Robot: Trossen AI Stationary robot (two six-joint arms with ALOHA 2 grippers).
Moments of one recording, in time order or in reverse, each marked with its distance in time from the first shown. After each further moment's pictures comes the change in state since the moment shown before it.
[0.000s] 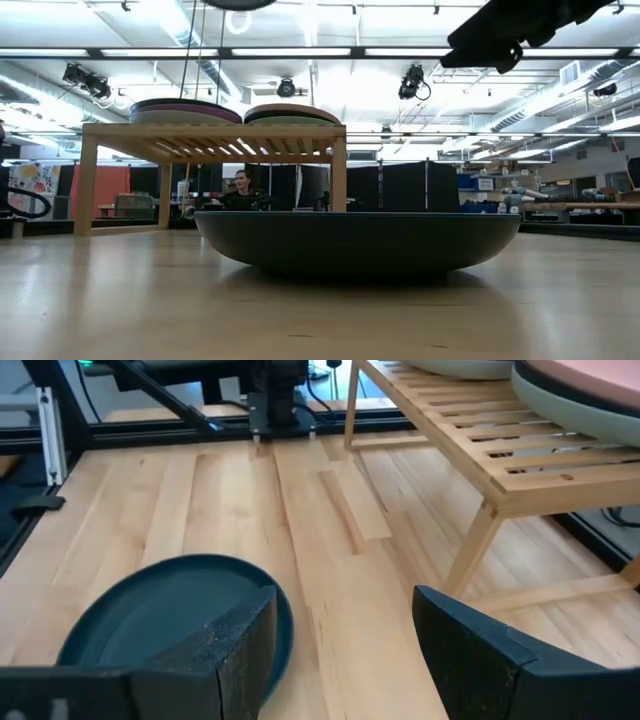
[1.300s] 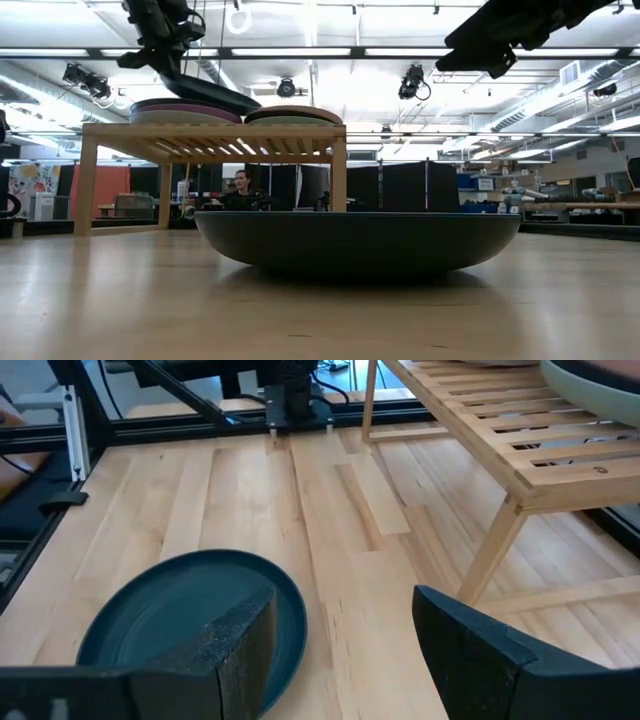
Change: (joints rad) left arm 0.806 0.376 0.014 -0.443 0.680 0.012; right arm -0.054 0.000 0.000 0.006 -0.110 -0.008
